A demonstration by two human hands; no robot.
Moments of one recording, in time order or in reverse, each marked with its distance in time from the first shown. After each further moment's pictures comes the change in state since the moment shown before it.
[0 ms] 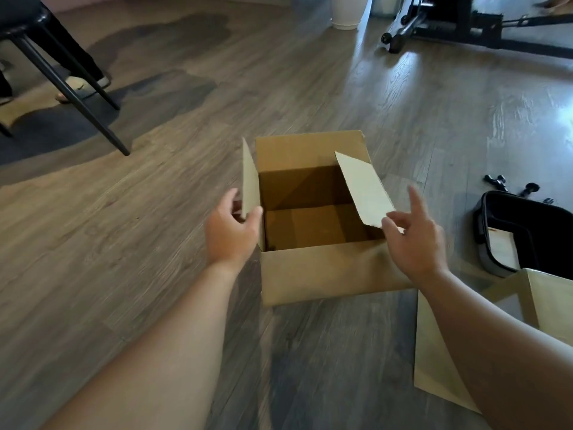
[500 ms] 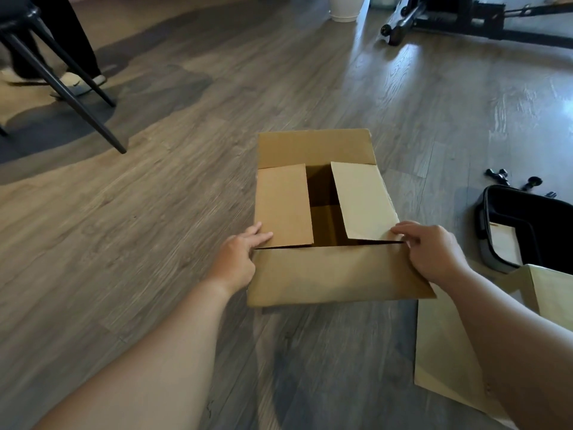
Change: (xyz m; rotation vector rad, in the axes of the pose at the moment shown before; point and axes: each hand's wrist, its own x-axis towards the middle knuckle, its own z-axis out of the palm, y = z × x) left_hand -0.009 -0.055 0.012 0.246 -0.551 0.041; right_hand 0.012 0.050 -0.020 -0.241 -0.297 0.112
